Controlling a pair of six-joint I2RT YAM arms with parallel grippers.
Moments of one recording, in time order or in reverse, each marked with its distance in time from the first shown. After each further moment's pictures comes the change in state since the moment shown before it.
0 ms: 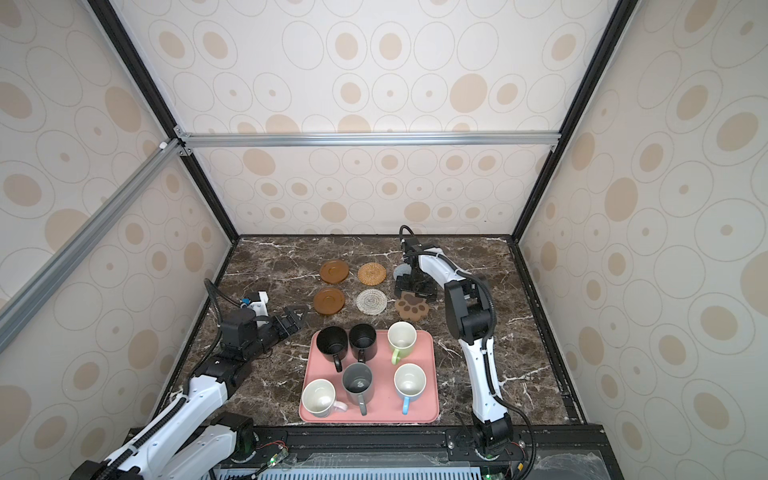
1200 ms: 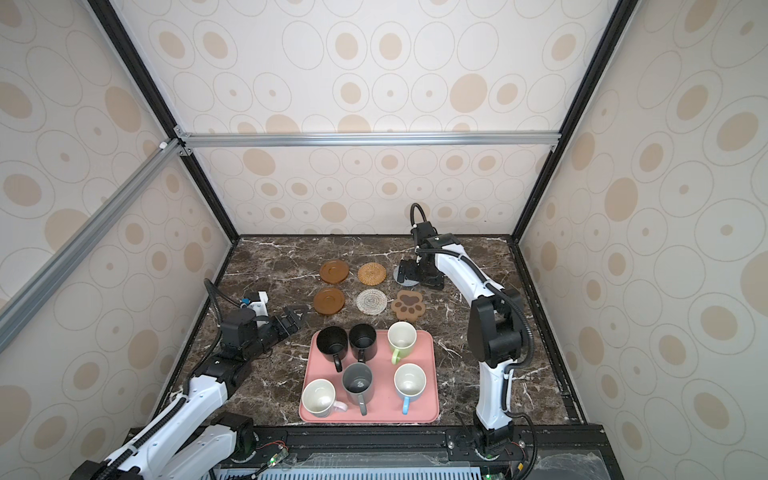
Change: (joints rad) left arm 0.000 0.000 0.000 0.000 -0.005 0.000; right arm -0.013 -0.370 -0.192 0.080 -0.032 -0.037
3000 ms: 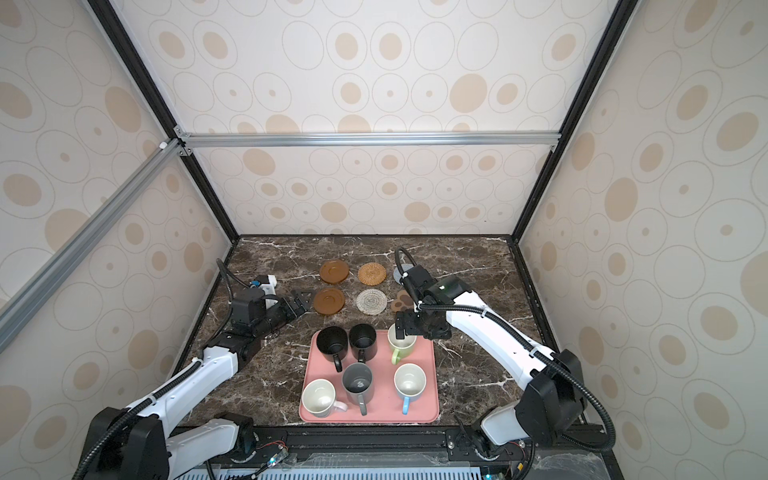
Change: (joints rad) left arm 0.000 0.254 0.153 0.090 0.032 0.008; right arm 0.294 -0.516 -0.466 -0.157 0.057 0.108
